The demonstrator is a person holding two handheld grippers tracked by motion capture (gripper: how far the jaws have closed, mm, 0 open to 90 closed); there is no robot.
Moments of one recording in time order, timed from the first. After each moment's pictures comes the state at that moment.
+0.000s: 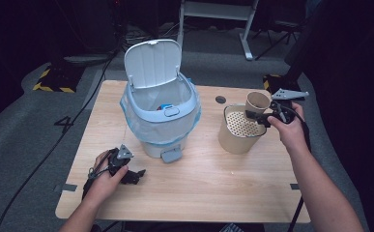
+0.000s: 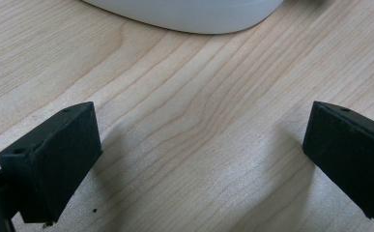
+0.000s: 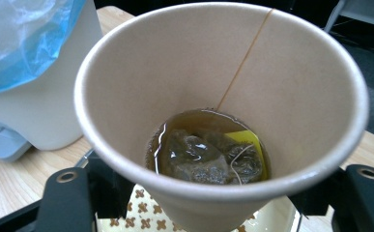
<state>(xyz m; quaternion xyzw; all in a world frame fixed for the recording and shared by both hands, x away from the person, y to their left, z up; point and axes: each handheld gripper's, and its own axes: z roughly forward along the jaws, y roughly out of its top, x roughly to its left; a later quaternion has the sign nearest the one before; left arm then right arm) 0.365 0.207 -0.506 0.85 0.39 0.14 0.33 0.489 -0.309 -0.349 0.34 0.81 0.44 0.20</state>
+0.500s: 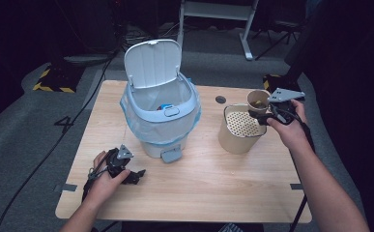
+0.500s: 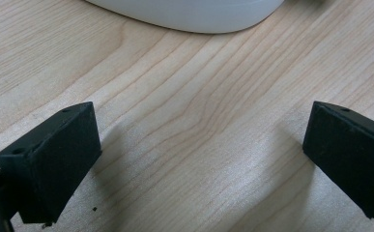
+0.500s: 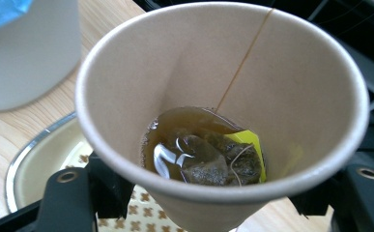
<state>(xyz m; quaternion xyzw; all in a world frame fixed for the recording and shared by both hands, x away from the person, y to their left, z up) 0.365 0.207 -0.506 0.85 0.39 0.14 0.33 0.481 -0.301 -0.335 0.27 0.84 0.37 0.30</state>
